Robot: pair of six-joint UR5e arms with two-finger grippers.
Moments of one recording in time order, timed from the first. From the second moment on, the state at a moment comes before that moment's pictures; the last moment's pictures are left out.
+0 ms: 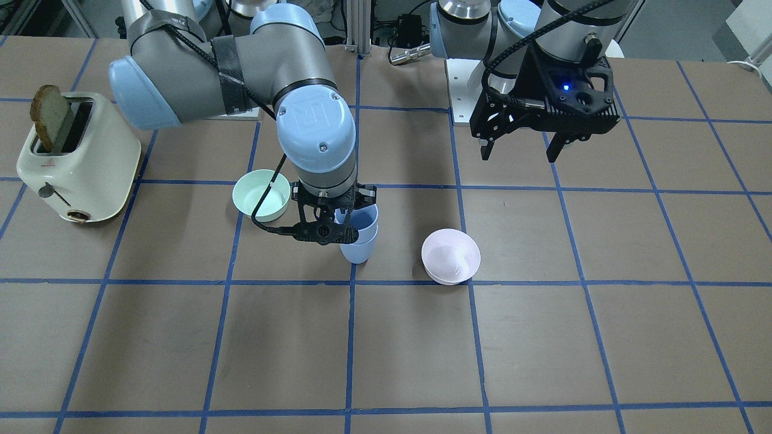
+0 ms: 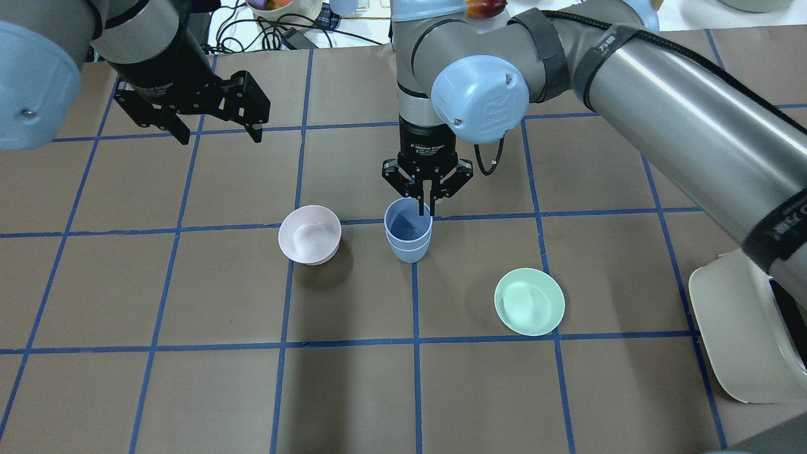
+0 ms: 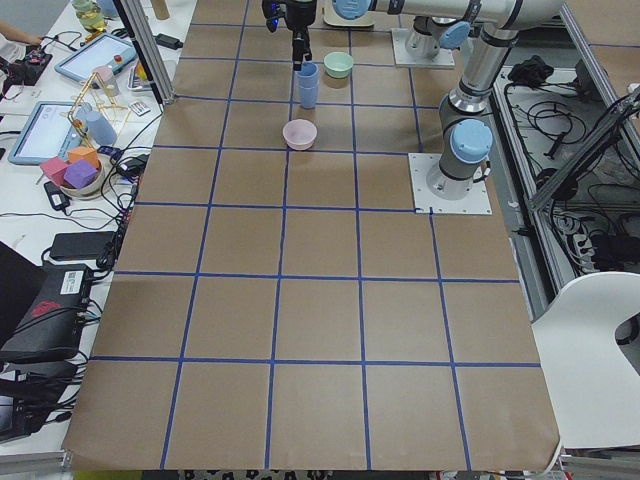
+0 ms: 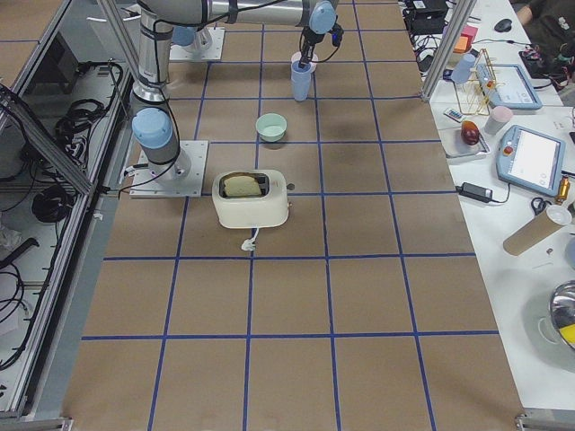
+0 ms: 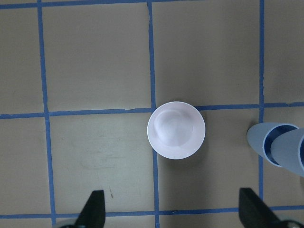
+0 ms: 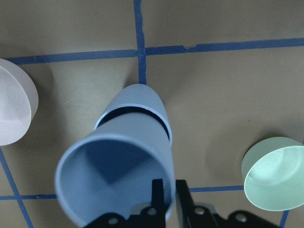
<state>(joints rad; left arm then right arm) -1.61 -1.57 -1.53 -1.53 1.58 -0.02 1.91 -1.18 1.42 -1.56 -1.46 0.38</state>
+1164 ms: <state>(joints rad) -1.61 -1.57 -1.54 -1.54 1.58 -0.02 1.61 -1.29 1.37 -1.60 -1.58 0.12</state>
